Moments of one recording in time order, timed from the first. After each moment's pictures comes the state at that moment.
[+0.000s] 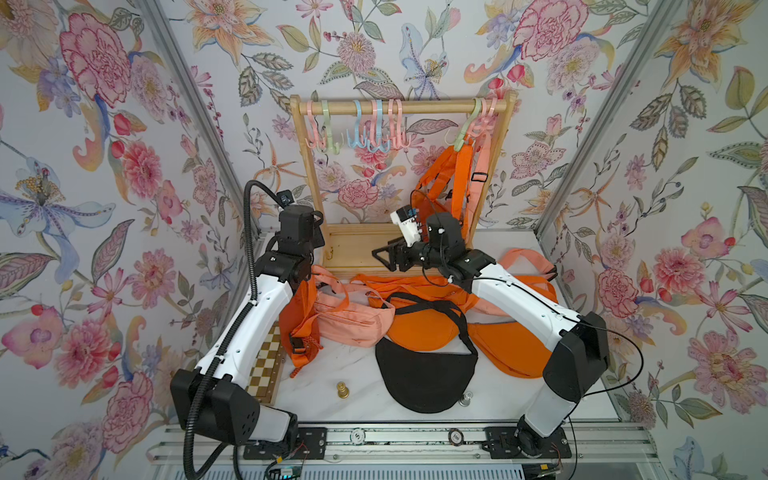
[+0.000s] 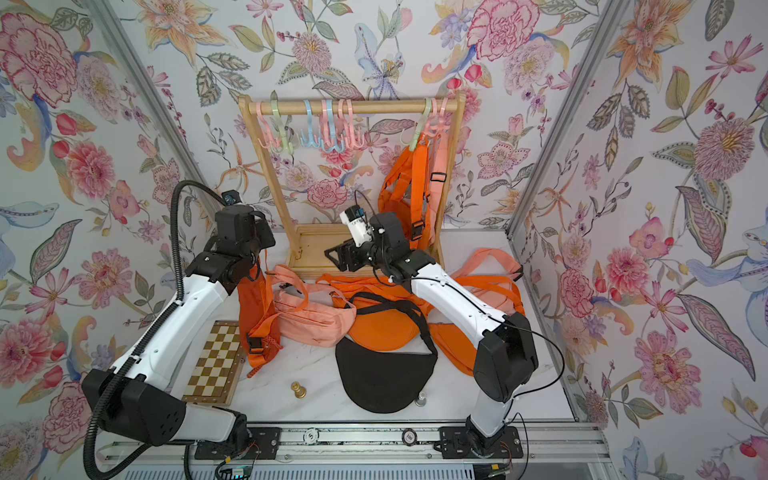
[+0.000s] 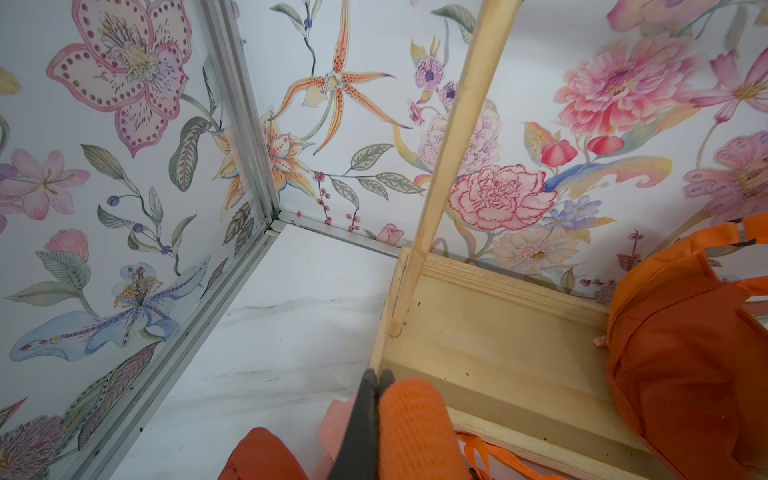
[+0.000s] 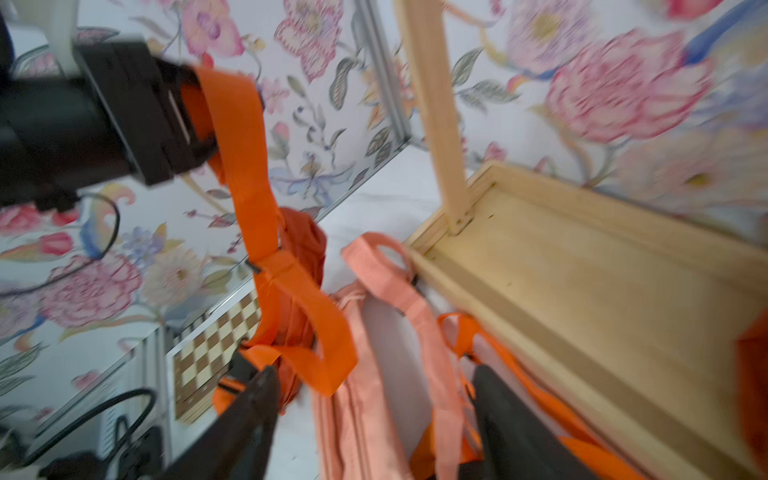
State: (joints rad) left arm -0.27 1.42 1.46 -0.44 -0.45 -0.32; right arm 0.71 1.73 1.52 -0.18 -0.43 0.22
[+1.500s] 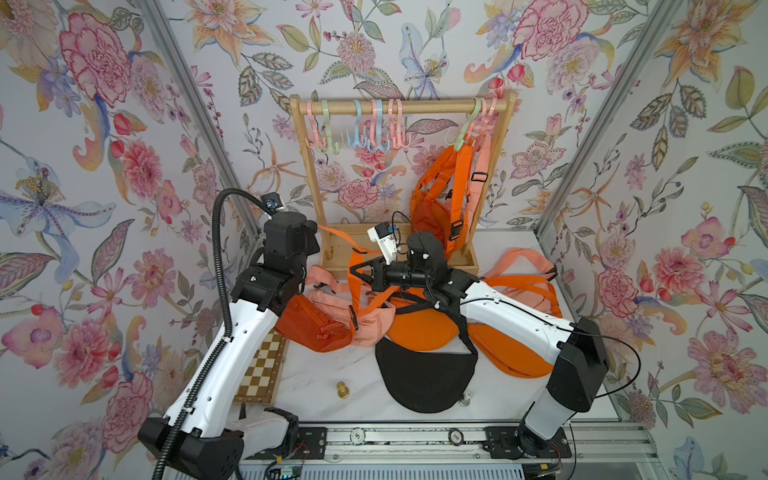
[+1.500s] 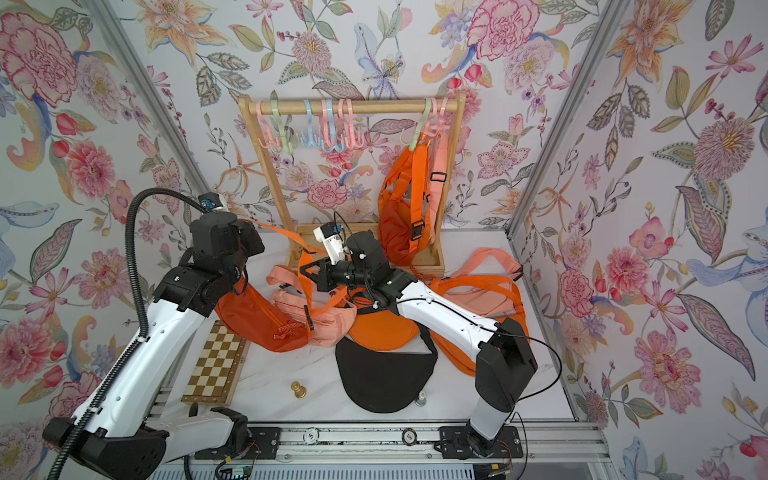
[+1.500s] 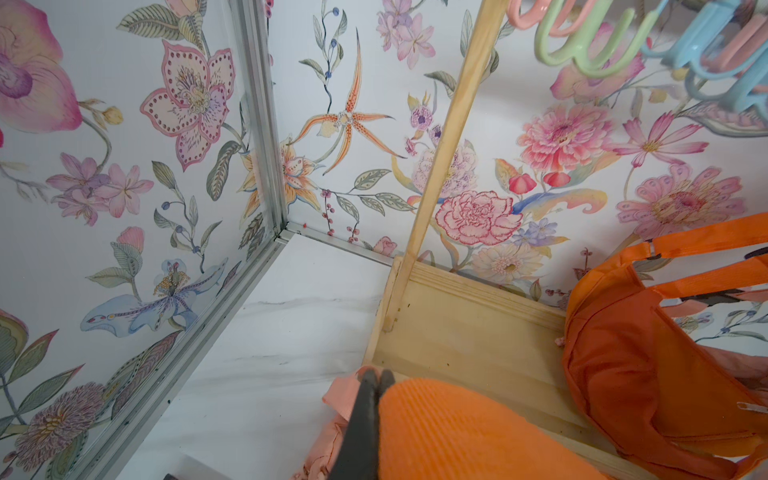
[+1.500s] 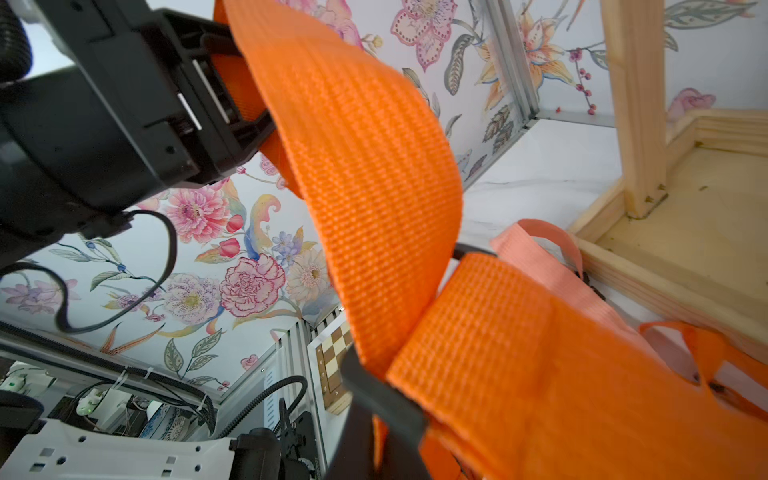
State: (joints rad) left arm -0.33 1.24 1.44 -0.59 -0.53 -0.38; right arm 0.82 1.70 1.46 -0.02 -0.49 0.51
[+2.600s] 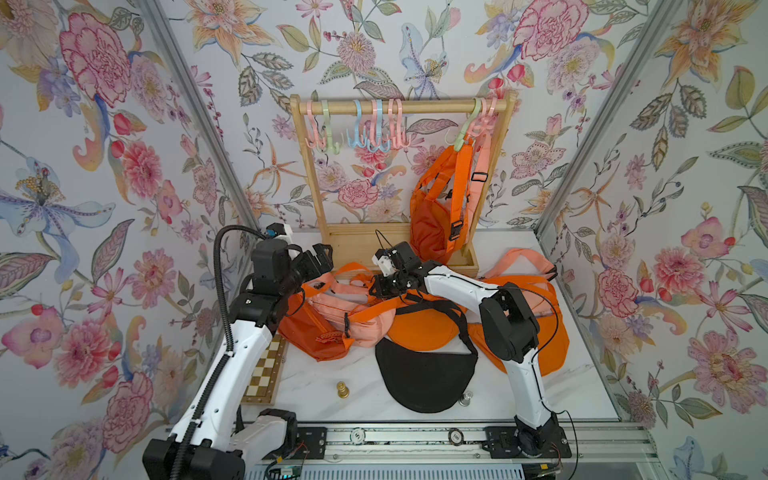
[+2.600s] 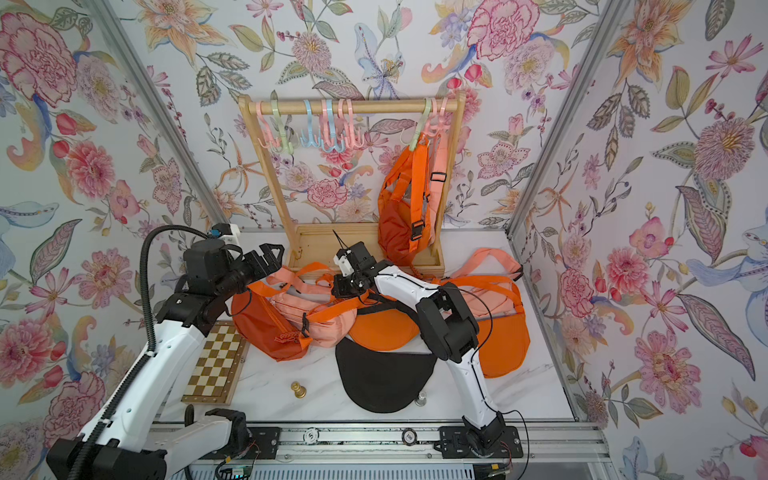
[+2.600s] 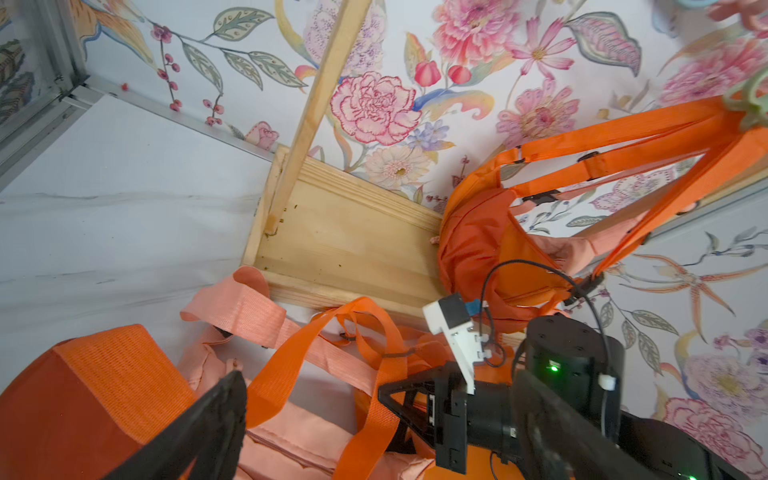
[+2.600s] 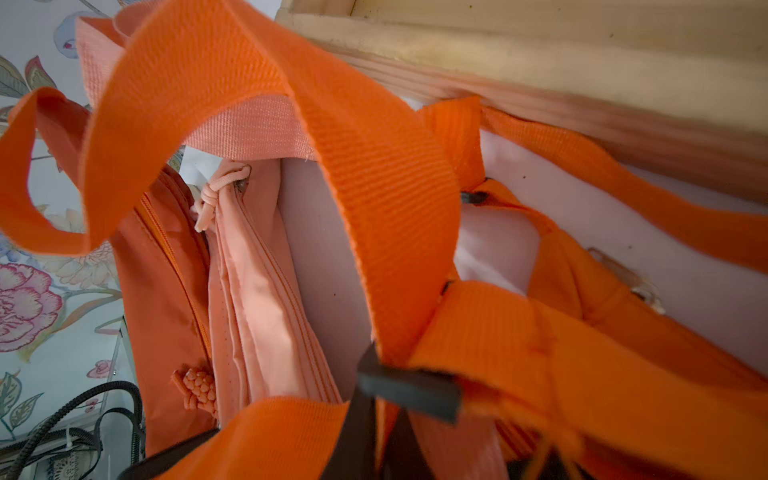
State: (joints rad) left arm -0.16 1.10 1.11 -0.41 0.11 -0.55; right arm 0.70 2.18 1.71 -0.41 -0.43 0.44
